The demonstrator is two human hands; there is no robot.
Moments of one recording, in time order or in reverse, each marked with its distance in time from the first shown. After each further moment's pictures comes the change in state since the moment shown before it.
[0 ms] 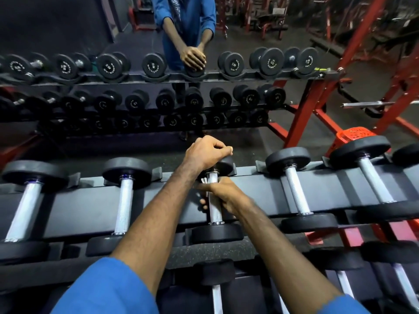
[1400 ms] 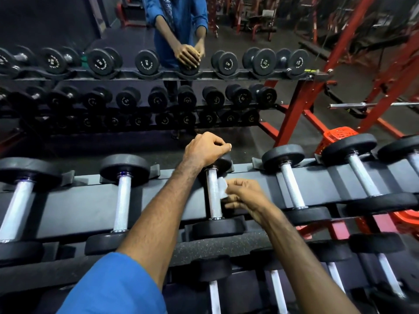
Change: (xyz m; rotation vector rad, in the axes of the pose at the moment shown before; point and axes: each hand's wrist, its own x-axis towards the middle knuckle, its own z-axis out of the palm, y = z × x) left_hand 0.000 0.001 0.004 0.005 0.029 0.012; right_hand -0.044 0.013 -0.049 -0.174 0.161 -0.131
